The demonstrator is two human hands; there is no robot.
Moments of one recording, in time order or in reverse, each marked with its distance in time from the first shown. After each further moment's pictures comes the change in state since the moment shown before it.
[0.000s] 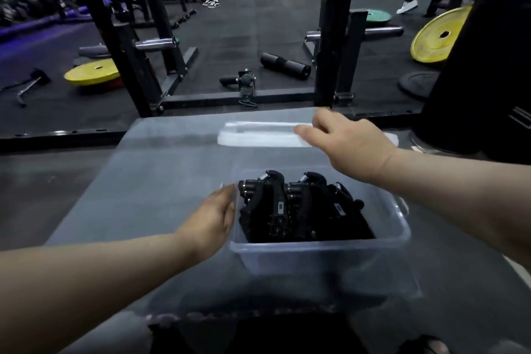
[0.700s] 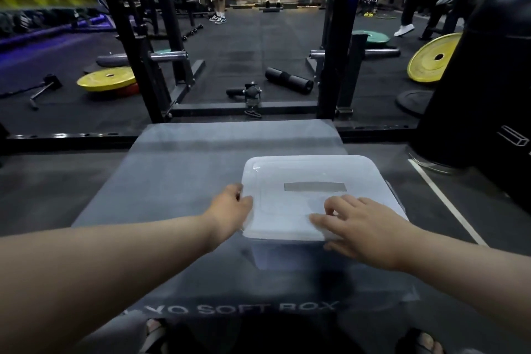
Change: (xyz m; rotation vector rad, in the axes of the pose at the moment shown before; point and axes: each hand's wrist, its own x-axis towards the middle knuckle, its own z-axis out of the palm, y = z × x) left_hand -0.012 0.031 -0.021 -0.494 -0.007 -0.336; right_hand -0.094 -0.073 -0.023 0.190 -0.369 -0.102
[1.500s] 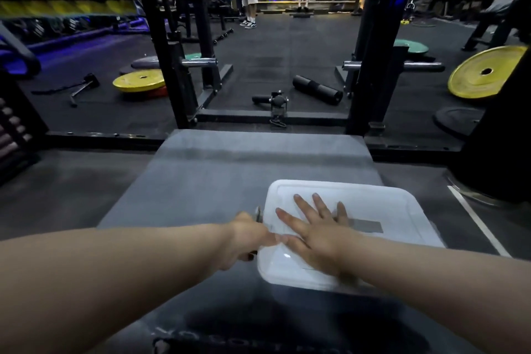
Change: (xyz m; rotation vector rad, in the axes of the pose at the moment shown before) left_hand 0.028 0.002 -0.017 -0.168 -0.171 -0.406; right_hand 0.133 -0.028 0.015 0.298 -0.429 0.262
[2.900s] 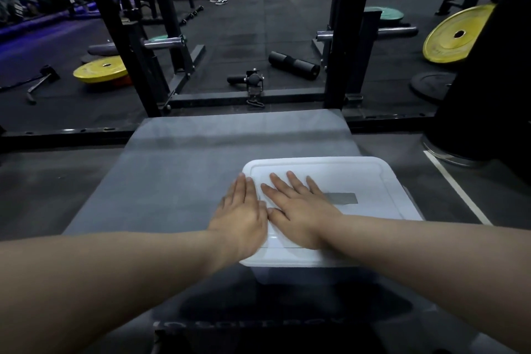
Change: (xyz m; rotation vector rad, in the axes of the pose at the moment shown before) left_hand 0.018 -0.006 0.044 0.869 0.263 0.439; right_hand 0.003 0.013 0.012 0.153 0.145 -0.037
